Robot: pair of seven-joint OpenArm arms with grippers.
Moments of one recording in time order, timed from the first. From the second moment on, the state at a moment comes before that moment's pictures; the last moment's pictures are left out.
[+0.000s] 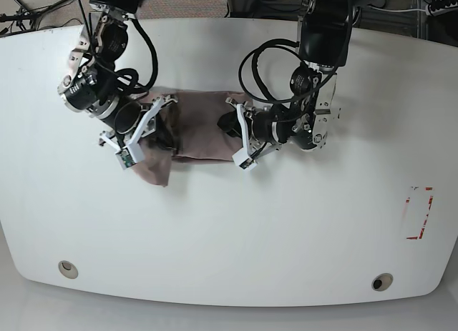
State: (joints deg) left arm -12.2 3.6 6.5 67.8 -22.7 -40.2 59.8; right arm -3.6 2.3 19.4 111.6 33.9 40.9 -69.6
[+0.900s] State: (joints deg) left arm -12.1 3.7 6.5 67.8 -22.7 -40.3 59.5; right arm -3.8 0.4 1.6 111.7 20.2 41.1 -65.6
